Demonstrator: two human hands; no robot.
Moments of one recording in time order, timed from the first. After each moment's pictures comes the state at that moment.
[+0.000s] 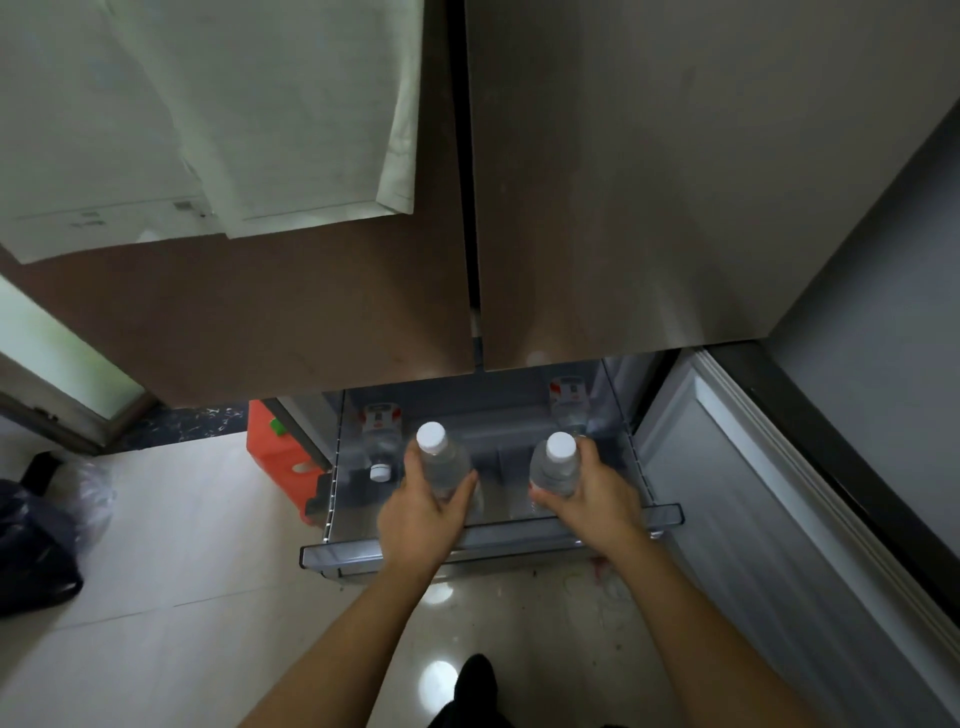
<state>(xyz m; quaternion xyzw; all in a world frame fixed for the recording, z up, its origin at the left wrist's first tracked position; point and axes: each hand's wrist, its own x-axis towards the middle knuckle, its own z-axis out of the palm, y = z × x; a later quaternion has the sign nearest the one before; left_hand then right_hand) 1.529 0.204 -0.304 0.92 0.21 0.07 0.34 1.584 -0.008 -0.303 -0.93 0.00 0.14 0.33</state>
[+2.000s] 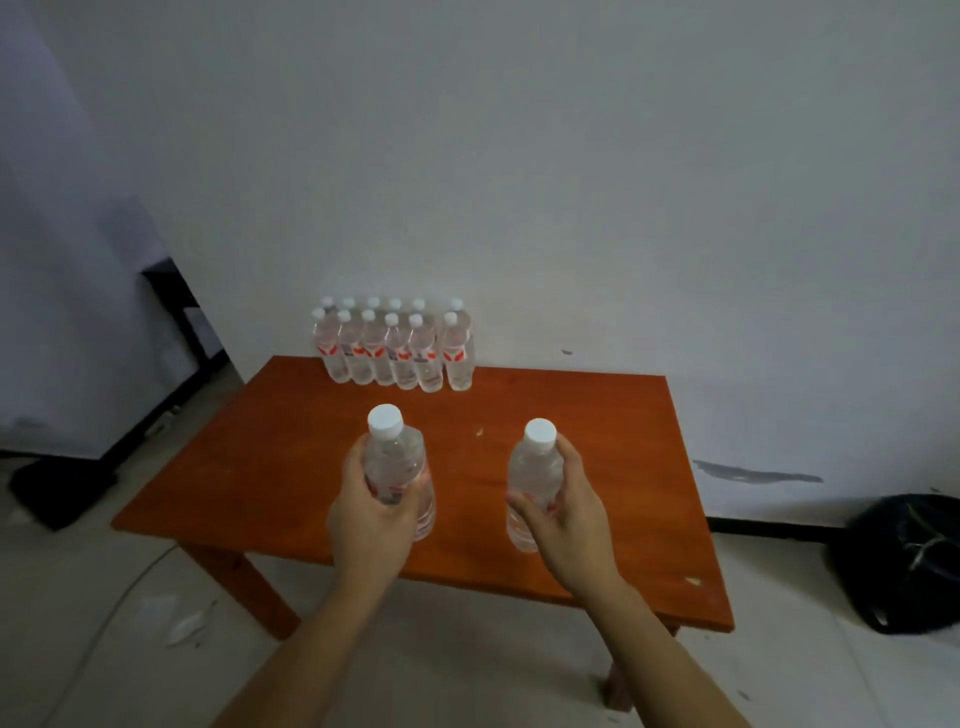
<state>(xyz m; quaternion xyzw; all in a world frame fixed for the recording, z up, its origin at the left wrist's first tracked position) 0.513 0.641 -0.183 0.35 0.77 0.52 0.06 0.691 0.756 -0.235 -0.39 -0.73 0.39 0.41</state>
